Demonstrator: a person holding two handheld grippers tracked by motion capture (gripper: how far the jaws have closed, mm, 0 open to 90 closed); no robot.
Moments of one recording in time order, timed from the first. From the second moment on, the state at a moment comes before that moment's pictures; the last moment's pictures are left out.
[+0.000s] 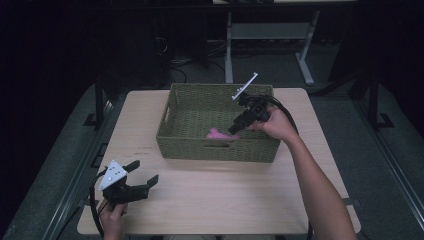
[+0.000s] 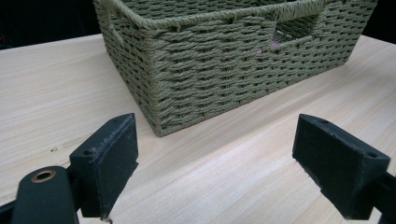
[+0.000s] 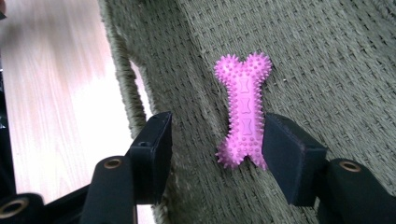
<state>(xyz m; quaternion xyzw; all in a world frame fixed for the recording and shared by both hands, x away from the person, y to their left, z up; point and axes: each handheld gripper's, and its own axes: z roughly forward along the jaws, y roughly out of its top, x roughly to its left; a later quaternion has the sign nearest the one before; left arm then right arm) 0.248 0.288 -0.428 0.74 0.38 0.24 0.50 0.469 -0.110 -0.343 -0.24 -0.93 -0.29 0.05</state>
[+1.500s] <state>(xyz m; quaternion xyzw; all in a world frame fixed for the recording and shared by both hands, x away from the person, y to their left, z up) 0.248 0.288 -0.429 0.74 0.38 0.24 0.50 0.411 -0.130 -0.308 -0.22 -0.92 -0.33 0.01</state>
